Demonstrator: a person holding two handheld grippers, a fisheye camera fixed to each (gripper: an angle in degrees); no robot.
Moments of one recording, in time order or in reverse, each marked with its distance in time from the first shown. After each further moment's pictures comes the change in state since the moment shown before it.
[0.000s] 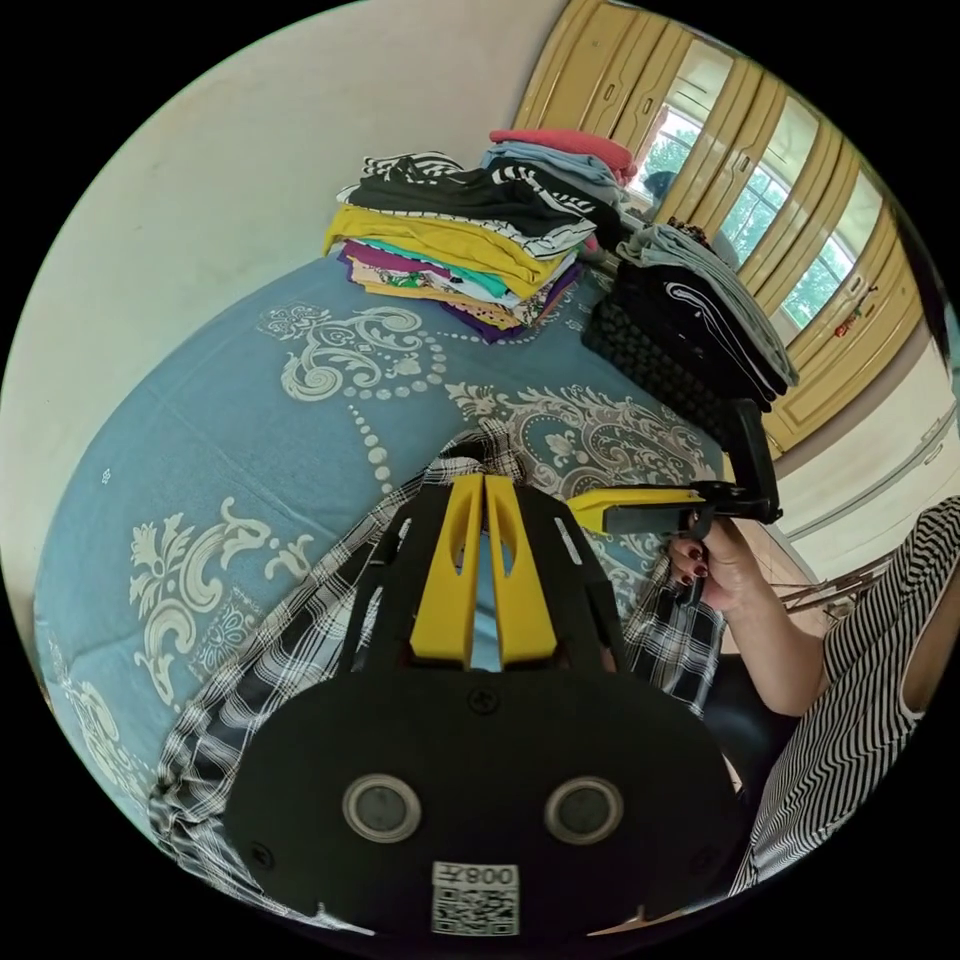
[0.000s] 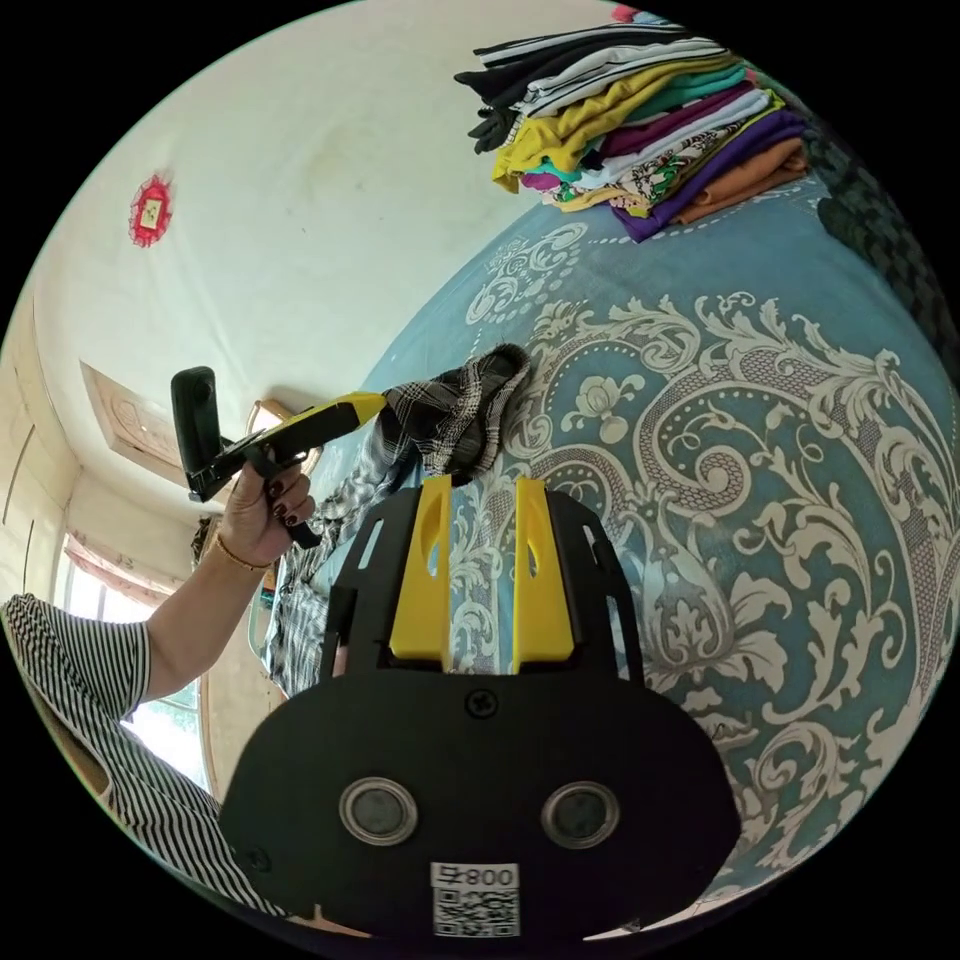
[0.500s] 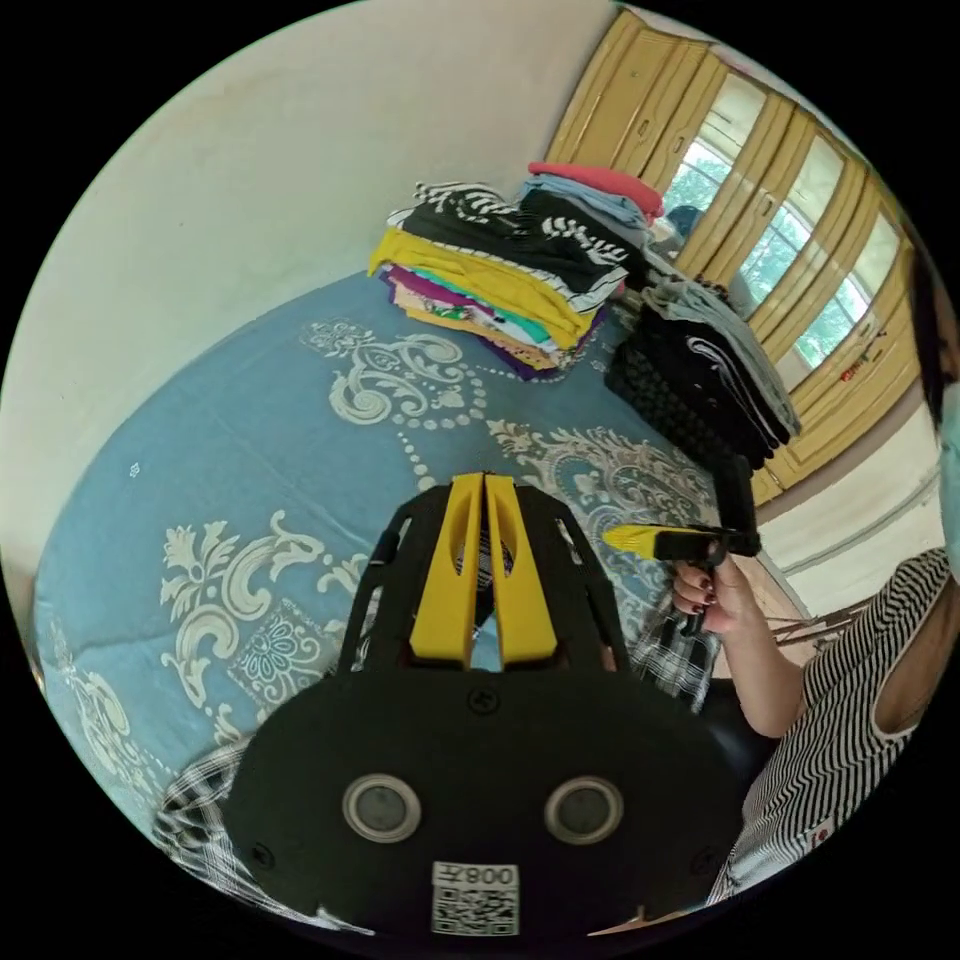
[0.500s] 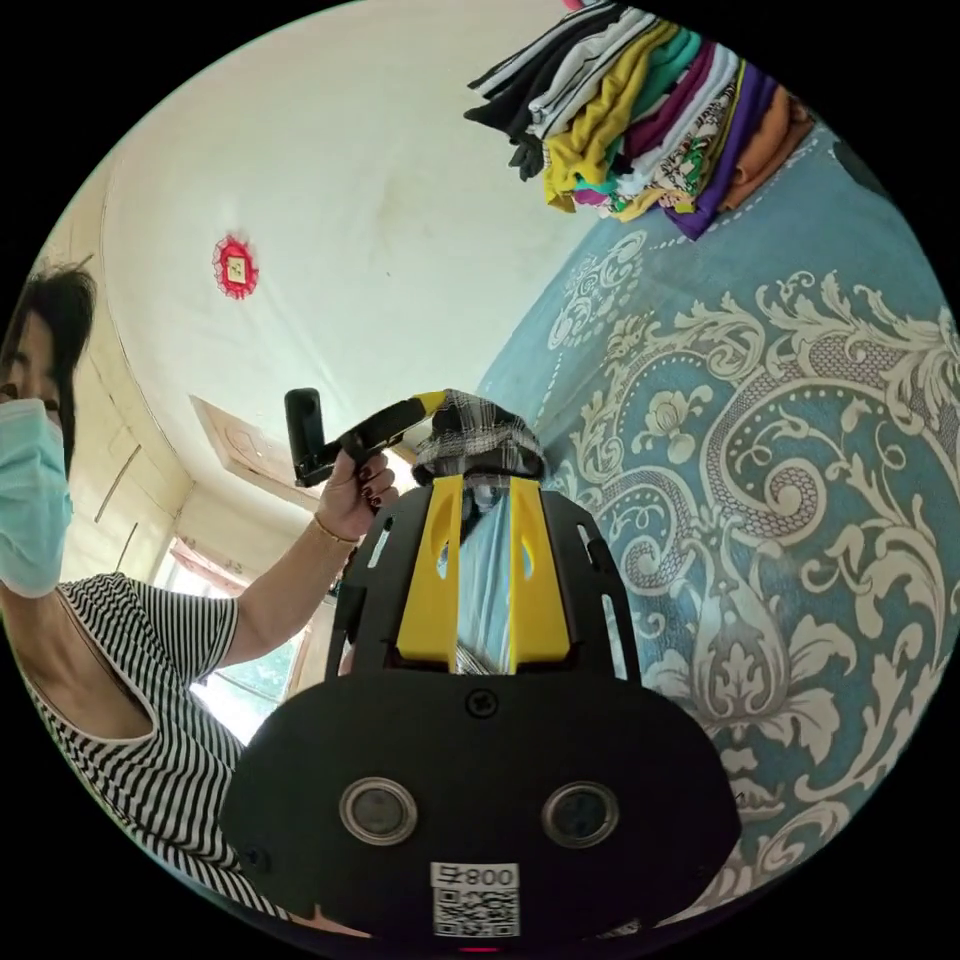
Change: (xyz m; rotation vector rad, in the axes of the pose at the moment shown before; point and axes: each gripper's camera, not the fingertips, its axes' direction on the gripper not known) left arm -0.072 -0.016 0.066 0.016 -0.019 -0.110; right arm 0.038 -0.021 -0.025 0.078 -0.375 -0.003
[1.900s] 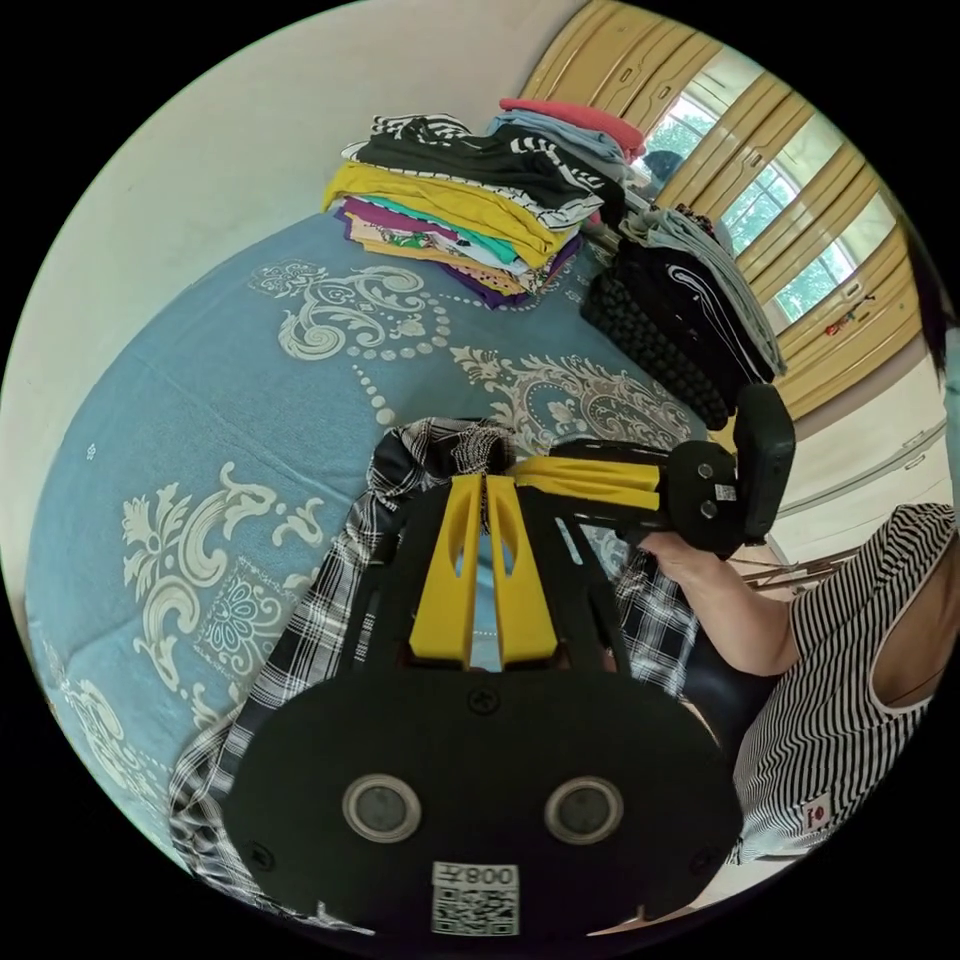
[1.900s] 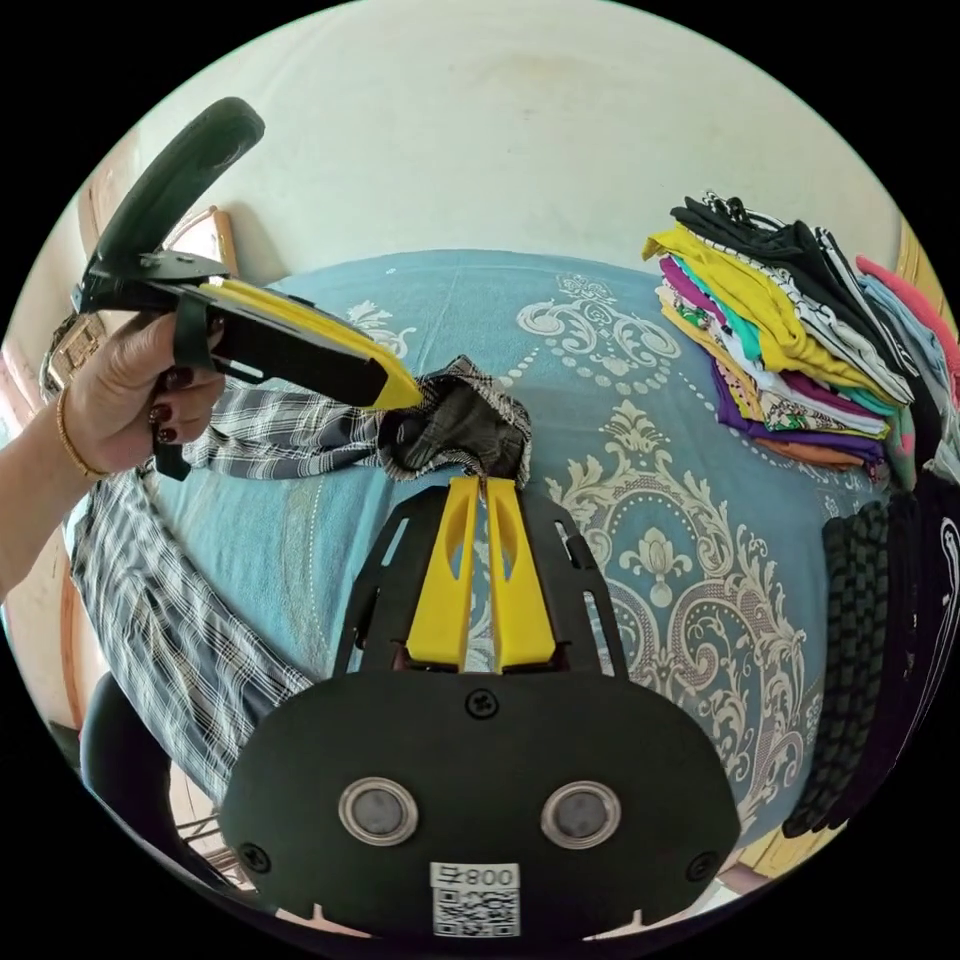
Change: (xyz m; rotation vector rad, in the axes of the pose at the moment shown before) left arm -0.062 0.072 0.193 -0.130 0.084 0.086; right arm -0.130 0.005 0.143 -0.243 0.878 -0.518
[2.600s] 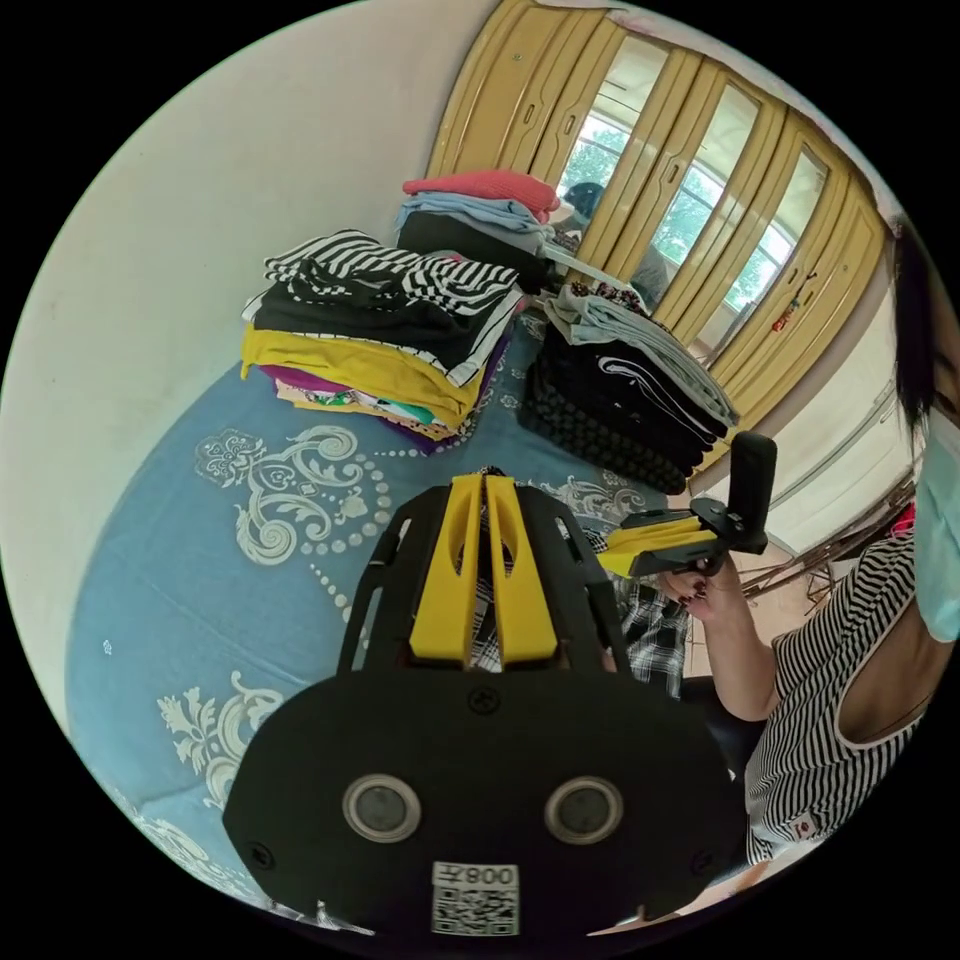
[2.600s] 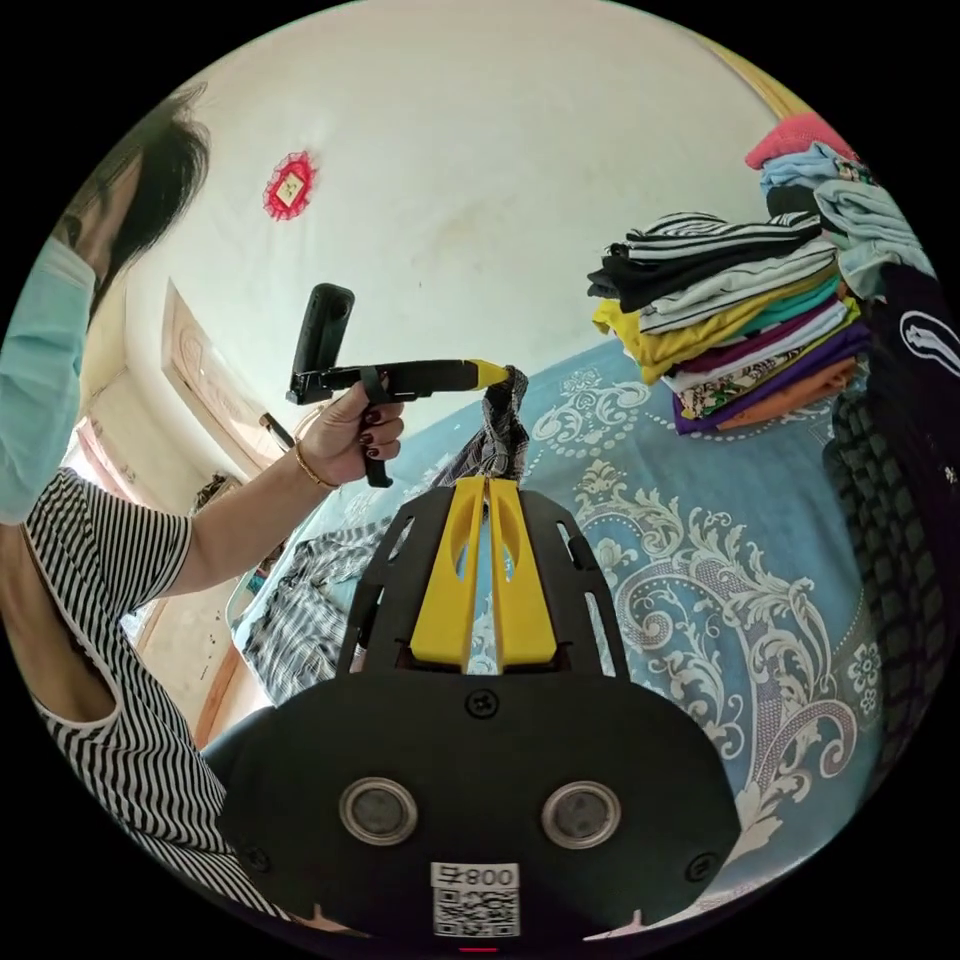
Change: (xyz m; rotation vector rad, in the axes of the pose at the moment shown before) left arm 0.022 -0.072 0.027 0.148 0.032 0.196; right arm 0.132 0.066 -0.104 0.361 -0.489 0.248
